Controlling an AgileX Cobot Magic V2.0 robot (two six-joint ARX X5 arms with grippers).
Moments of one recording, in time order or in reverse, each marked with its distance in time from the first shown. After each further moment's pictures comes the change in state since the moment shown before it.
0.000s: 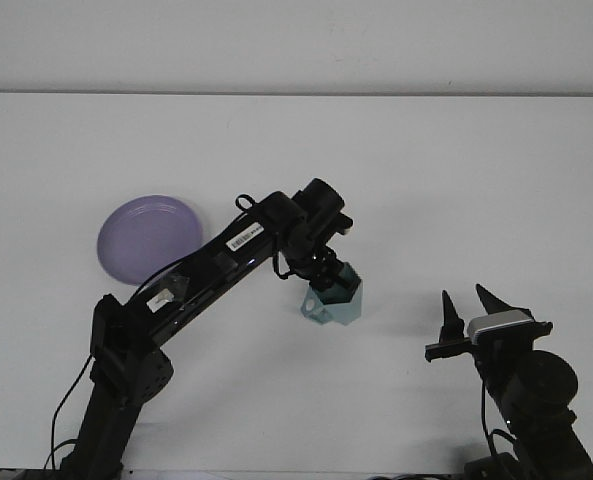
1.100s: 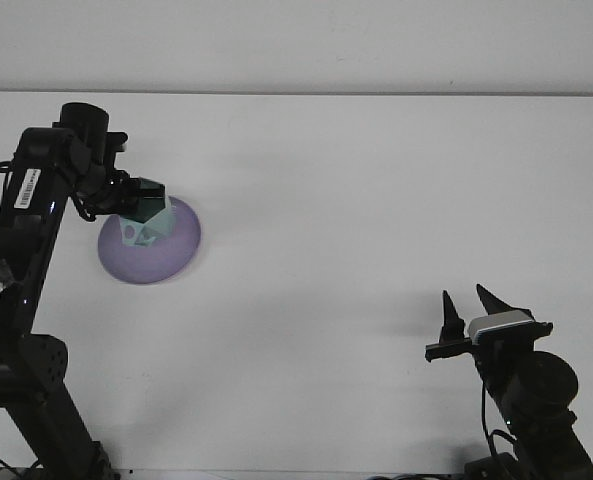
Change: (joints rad) left arm 0.735 -0.245 -0.062 -0.169 -0.208 0.060; right arm 0.000 0.000 0.000 0.000 0.000 0.008
